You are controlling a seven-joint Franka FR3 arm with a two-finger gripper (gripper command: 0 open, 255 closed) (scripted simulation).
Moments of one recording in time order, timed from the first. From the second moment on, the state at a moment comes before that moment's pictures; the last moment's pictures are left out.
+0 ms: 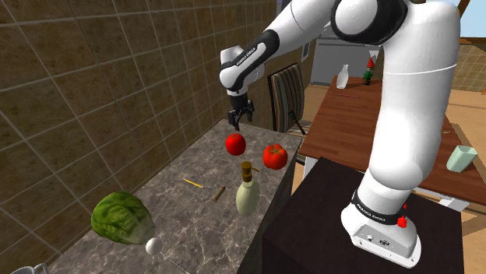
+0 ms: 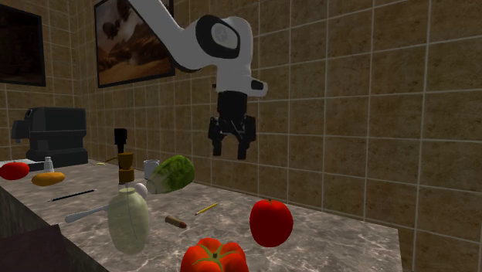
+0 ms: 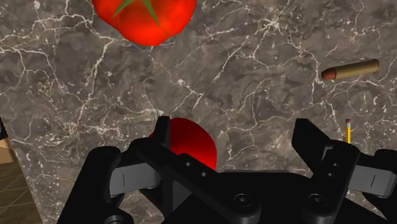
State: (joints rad) arm -0.09 0.26 0.03 -1.99 -0.05 2.13 -0.04
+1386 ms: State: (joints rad) arm -0.12 0.74 0.00 -1.53 -0.04 2.18 -0.02
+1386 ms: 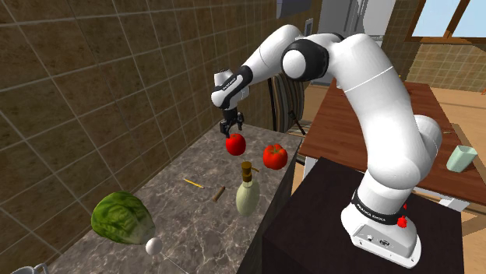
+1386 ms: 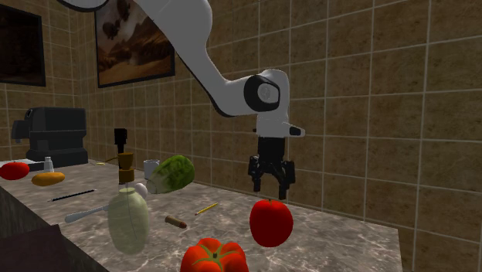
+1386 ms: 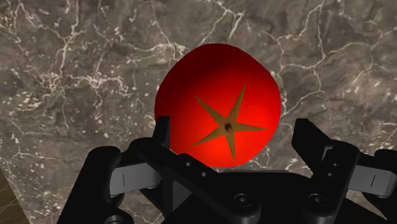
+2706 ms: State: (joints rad) arm -0.12 0.70 0.00 -1.53 -0.04 2.14 -0.02
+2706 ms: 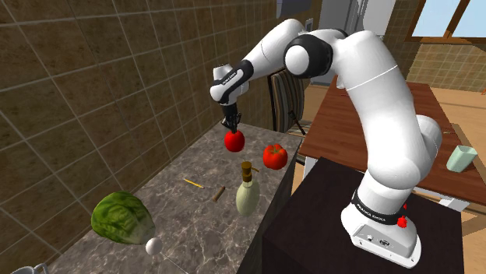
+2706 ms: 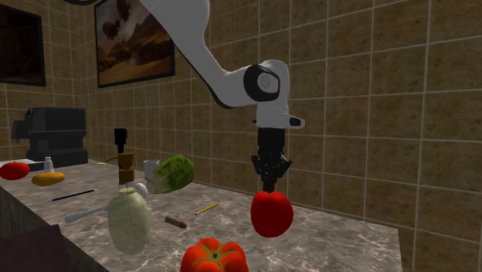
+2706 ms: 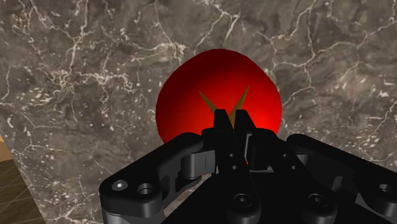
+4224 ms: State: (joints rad) arm -0.12 0.56 0.00 -1.44 -0.04 1.90 -0.03
